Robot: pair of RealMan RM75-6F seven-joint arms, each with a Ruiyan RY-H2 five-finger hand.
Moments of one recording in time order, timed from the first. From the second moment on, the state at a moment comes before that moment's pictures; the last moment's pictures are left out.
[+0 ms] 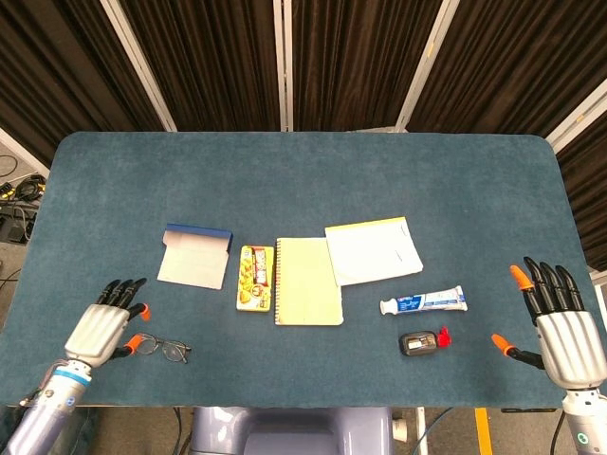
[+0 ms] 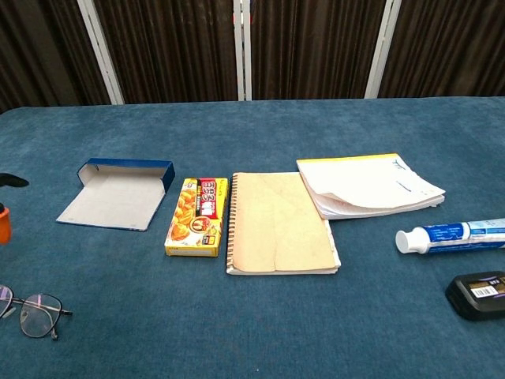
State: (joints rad) left arm -0.26 -1.26 0.01 -1.72 1.41 1.13 0.35; right arm 0.07 -1.07 0.07 -1.68 -1.65 1.59 -0.14
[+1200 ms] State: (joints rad) left arm -0.29 -1.39 0.06 -1.63 1.29 1.07 0.42; right arm 0.07 -1.06 0.07 -1.69 -1.64 1.59 -0.12
